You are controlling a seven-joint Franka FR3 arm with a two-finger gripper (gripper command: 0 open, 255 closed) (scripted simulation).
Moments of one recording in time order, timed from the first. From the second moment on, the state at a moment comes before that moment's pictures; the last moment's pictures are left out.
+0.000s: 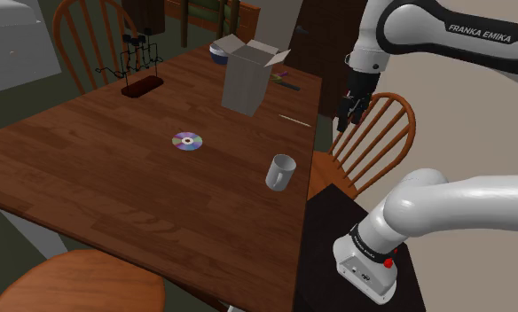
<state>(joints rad) 0.00 -0.77 -0.02 -2.44 -0.03 1.44 -0.04</state>
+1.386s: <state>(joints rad) 0.06 -0.52 0.14 -2.75 0.14 2.16 0.18</state>
